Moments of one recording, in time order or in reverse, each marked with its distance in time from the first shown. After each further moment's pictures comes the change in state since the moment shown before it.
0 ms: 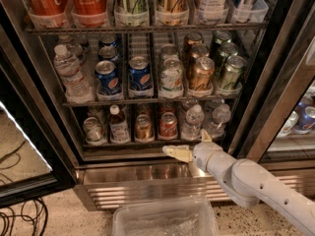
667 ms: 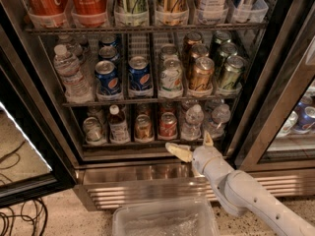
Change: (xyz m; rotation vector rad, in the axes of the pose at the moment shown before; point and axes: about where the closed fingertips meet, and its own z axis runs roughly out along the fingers) arm 0.010 -0.022 0.006 0.129 -0.116 0.023
